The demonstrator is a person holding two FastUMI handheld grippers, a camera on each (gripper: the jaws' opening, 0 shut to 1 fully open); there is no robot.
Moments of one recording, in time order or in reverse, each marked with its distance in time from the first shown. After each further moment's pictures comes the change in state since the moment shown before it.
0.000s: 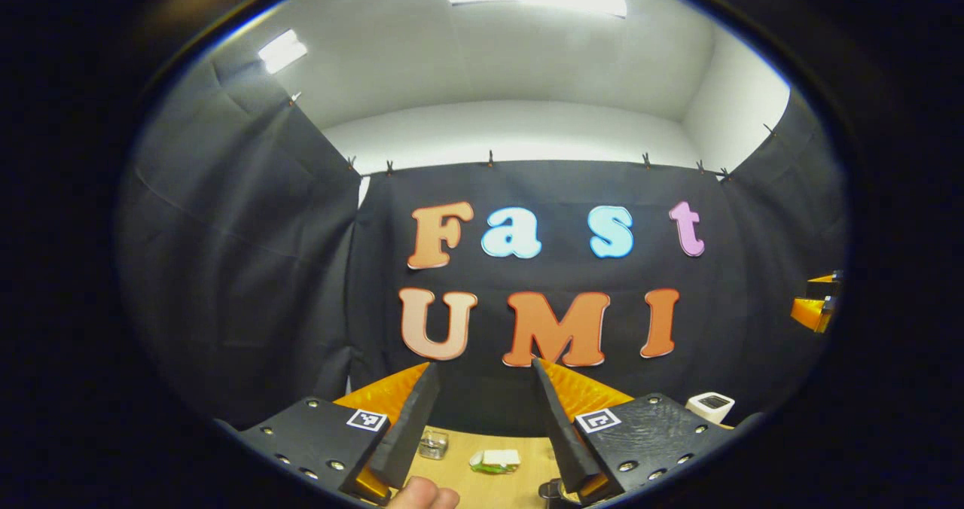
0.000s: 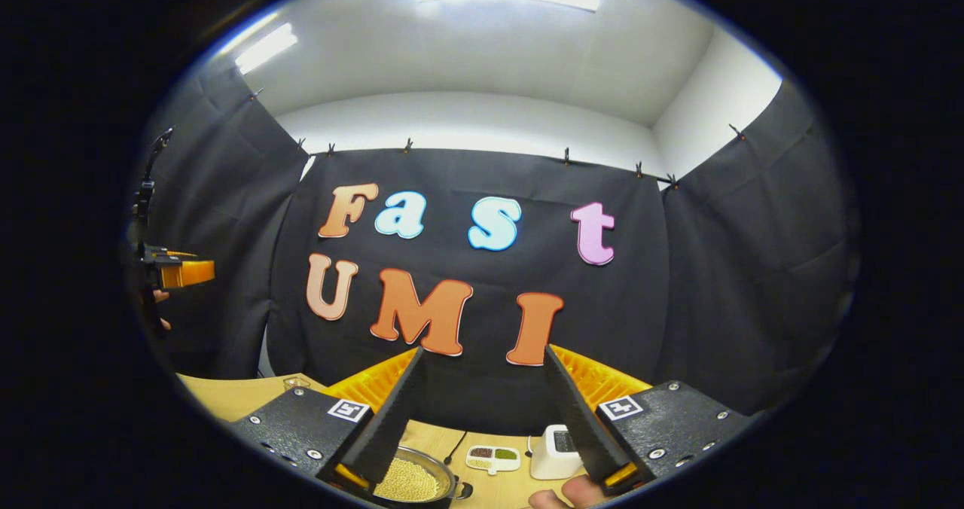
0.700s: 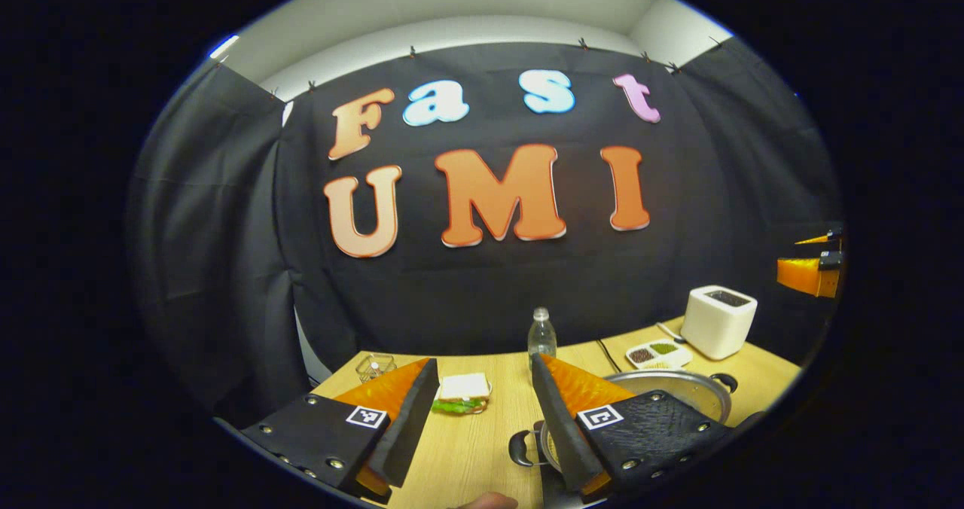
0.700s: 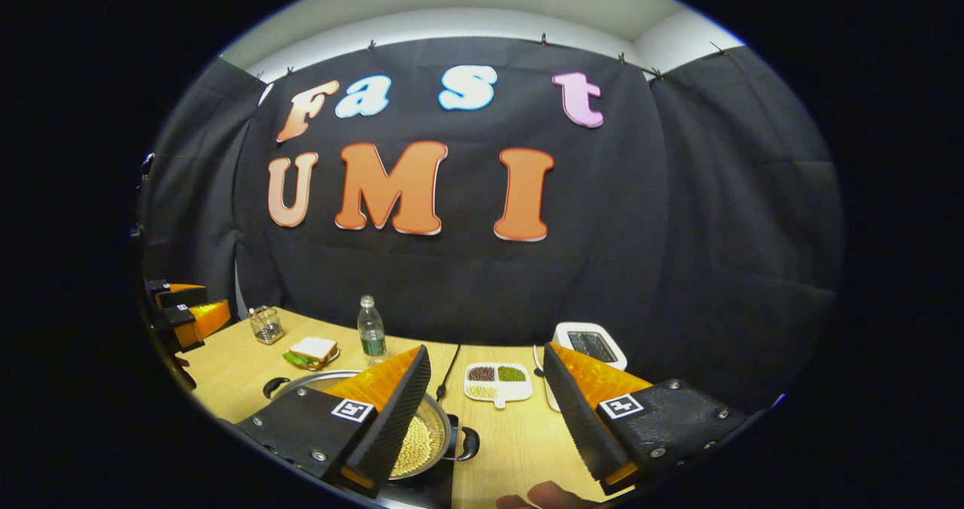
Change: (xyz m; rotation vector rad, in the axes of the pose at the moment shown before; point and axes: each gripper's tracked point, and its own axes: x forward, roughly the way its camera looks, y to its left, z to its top) left arm 0.024 -0.124 -0.271 0.095 0.343 -0.192; right arm 0.042 0.023 -0.217 0.048 0.374 -0.069
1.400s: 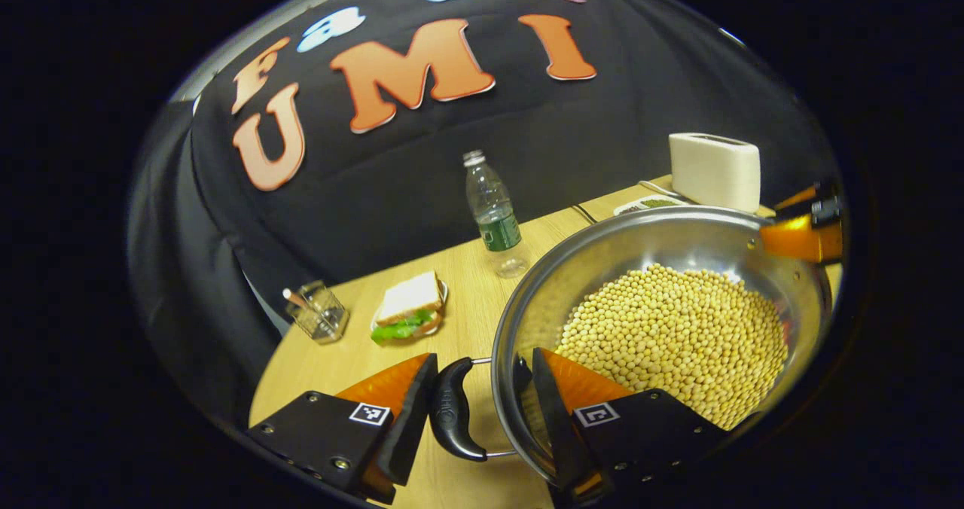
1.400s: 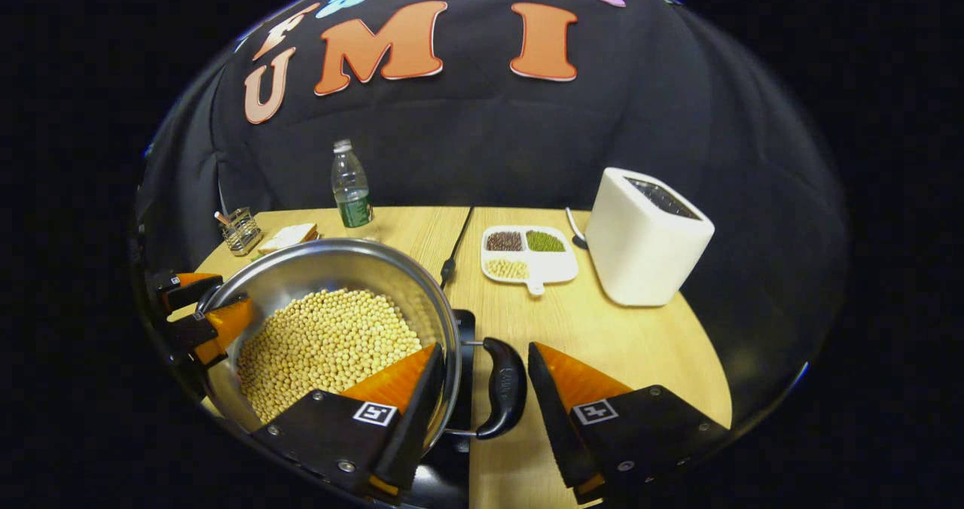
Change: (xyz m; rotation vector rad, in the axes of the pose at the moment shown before) left arm 0.062 -0.095 -0.245 0.323 0.394 -0.161; right arm 0.072 0.027 -0.225 0.017 0.516 0.017
